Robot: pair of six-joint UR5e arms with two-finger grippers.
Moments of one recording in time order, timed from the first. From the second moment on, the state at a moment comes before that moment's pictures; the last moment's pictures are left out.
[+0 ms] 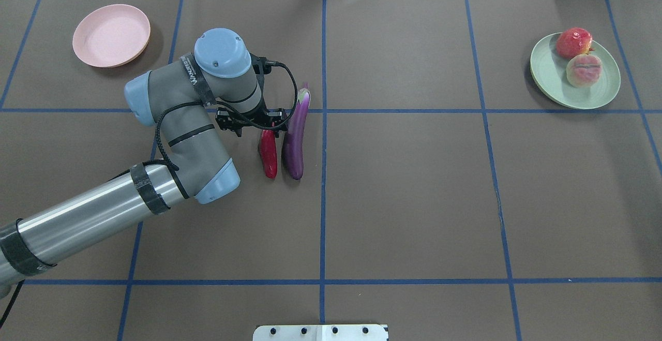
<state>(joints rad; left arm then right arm) -0.66 -2.33 -1.34 -1.75 -2.01 -1.05 1.60 -1.63 1.65 -1.44 2.39 0.05</state>
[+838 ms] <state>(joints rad) -0.65 -2.33 -1.34 -1.74 -2.02 -1.06 1.60 -1.63 1.65 -1.45 2.39 0.05</state>
